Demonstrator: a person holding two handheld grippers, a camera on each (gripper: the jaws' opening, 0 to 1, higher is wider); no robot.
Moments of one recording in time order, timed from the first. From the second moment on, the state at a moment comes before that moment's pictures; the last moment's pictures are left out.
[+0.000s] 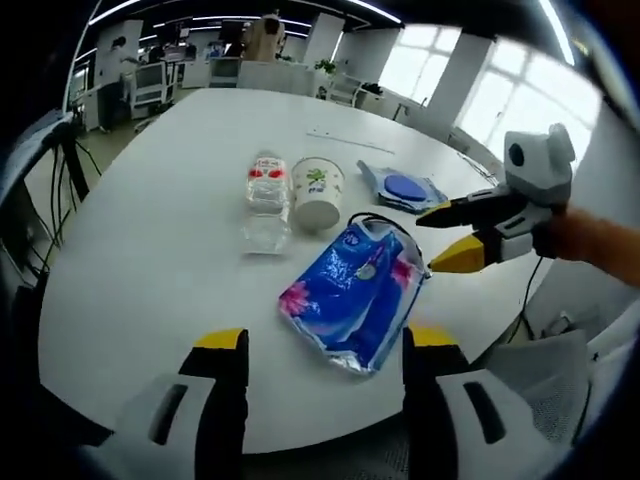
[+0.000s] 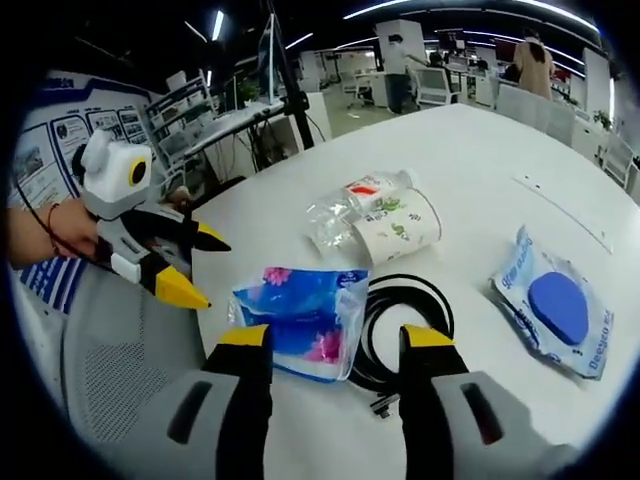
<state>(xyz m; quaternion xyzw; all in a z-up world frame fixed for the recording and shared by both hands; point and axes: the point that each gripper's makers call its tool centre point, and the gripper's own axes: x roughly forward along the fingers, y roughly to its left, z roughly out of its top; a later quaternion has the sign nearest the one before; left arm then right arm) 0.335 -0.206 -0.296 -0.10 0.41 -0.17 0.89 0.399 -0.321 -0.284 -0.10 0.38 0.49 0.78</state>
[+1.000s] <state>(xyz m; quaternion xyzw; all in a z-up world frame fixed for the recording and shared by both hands) 0.331 -0.222 -0.333 -0.10 0.46 -0.18 0.86 0.404 -0.325 -0.312 -0.11 0.40 0.47 0.78</state>
